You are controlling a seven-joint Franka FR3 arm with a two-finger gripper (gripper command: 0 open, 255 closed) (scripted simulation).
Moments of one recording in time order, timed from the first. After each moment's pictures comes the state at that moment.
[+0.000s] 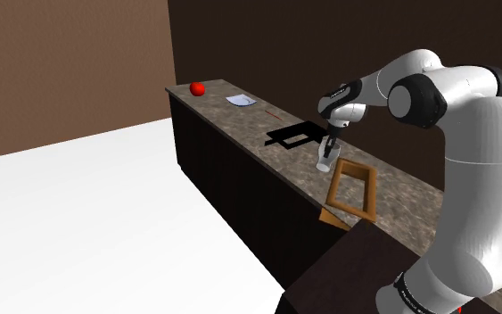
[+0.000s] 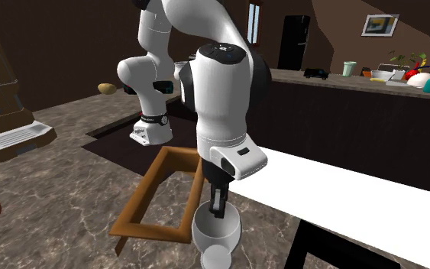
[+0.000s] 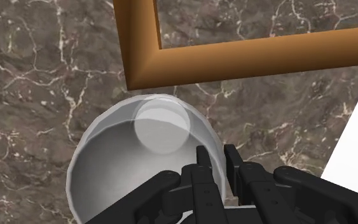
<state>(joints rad) -0.17 0.50 -0.44 -1.82 0.29 2.21 -1.12</state>
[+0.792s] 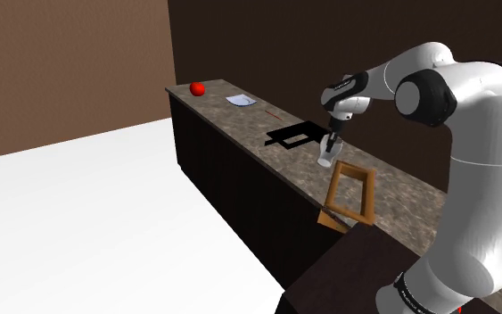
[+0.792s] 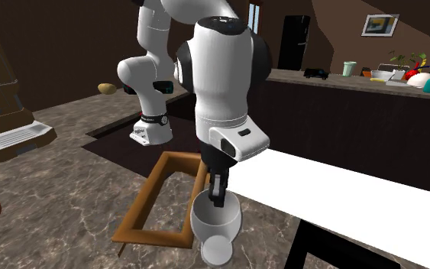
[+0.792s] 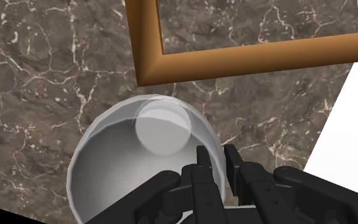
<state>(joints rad) -0.16 0.45 -0.46 -1.80 0.26 2.14 -1.10</state>
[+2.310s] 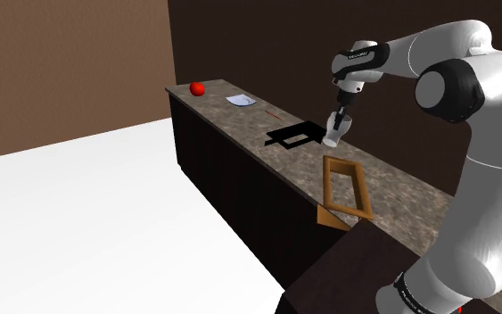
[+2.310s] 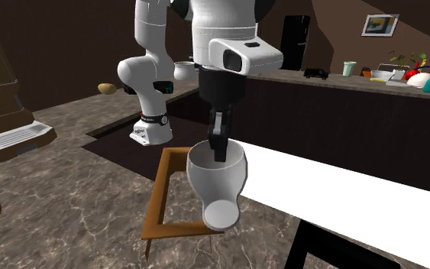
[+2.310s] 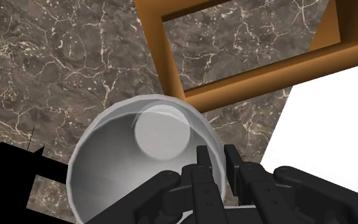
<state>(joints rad) -0.14 0.33 -0.49 -1.65 0.18 1.89 -1.05</state>
